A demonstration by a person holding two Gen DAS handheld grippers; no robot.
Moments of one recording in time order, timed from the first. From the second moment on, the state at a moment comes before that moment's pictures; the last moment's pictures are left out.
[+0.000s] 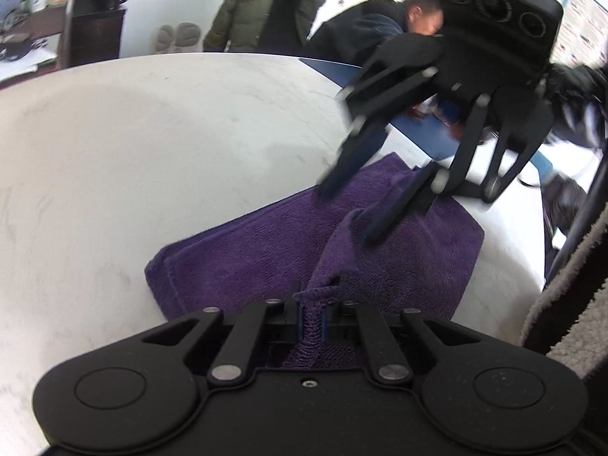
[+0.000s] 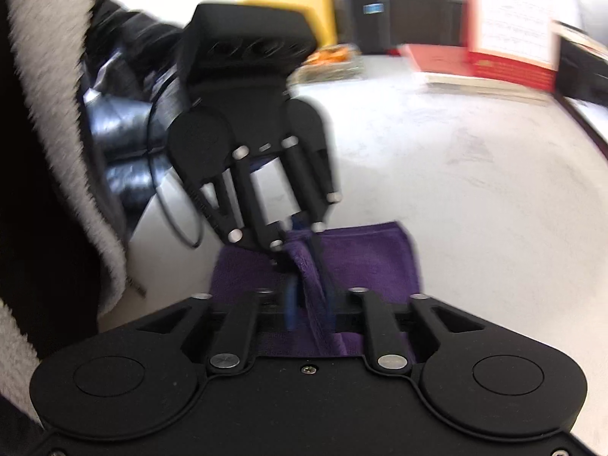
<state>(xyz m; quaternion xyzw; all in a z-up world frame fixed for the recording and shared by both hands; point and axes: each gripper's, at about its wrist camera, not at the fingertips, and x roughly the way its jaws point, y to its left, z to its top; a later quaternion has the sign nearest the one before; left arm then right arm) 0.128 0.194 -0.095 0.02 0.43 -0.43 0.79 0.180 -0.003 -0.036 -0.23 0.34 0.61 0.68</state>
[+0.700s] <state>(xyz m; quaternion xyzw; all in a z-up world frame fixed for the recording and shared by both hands) 0.128 0.170 -0.093 0.03 0.46 -0.36 0.81 0.133 -0.206 -0.085 -0.01 0.41 0.30 0.86</state>
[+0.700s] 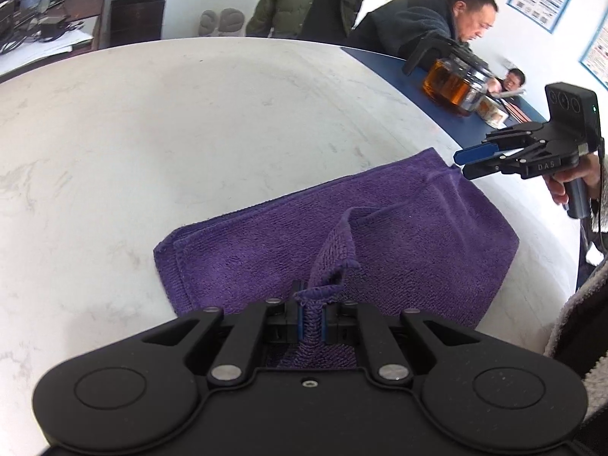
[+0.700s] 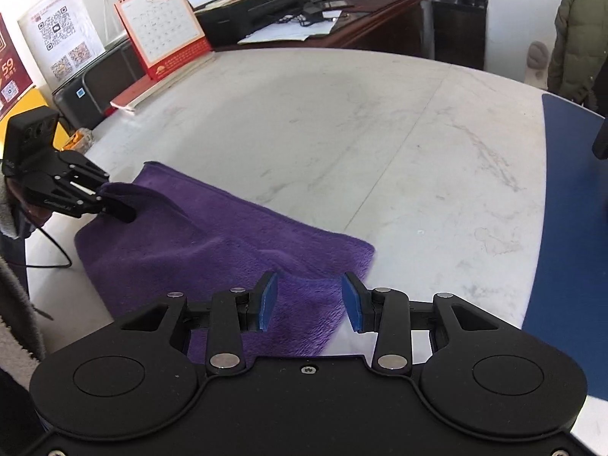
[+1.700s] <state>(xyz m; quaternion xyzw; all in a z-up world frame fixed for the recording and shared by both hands) 0.133 0.159 -0.091 0.03 0.47 -0.34 0.81 0.120 -0.248 -0.104 0.12 0.44 0.37 0.81</state>
